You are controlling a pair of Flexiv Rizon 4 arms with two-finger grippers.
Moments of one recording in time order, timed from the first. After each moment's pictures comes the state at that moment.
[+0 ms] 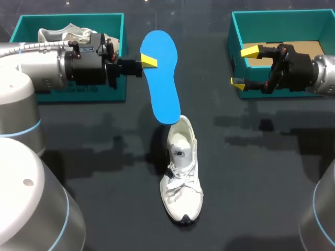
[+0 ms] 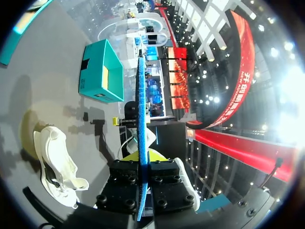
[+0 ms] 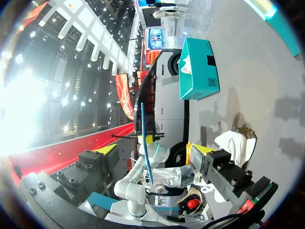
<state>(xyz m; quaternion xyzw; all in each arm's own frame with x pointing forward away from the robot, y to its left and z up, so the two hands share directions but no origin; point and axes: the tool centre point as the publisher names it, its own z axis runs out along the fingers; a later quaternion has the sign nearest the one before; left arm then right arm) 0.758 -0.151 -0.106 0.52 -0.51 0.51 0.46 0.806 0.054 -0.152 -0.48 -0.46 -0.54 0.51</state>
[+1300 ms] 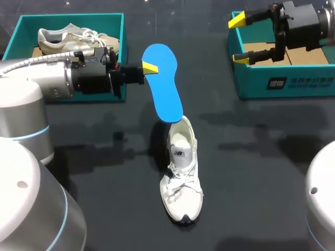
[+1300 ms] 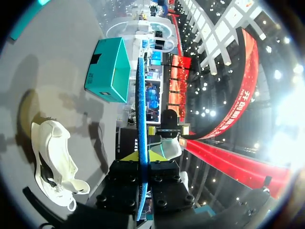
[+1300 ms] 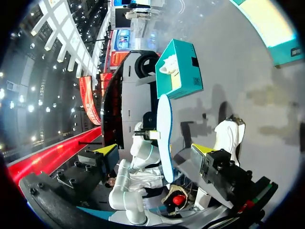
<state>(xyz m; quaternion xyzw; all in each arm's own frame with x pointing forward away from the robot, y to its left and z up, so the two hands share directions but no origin) 0.774 -0.153 -0.137 0.54 -0.45 0.50 0.50 0.798 0.085 -0.063 -0.59 -0.54 -0.43 0.41</state>
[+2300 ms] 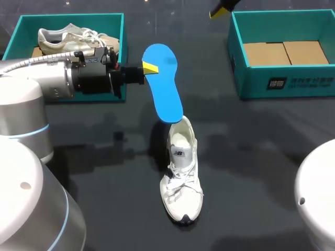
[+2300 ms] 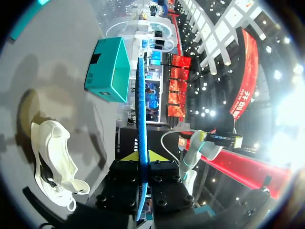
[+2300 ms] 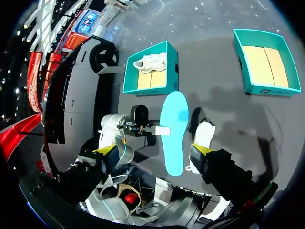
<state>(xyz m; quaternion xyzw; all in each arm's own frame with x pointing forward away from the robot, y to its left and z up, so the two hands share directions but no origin) 0.774 -0.154 -0.138 0.54 -0.46 0.50 0.50 0.783 0.179 0.035 -0.65 -0.69 -0.25 0.20</state>
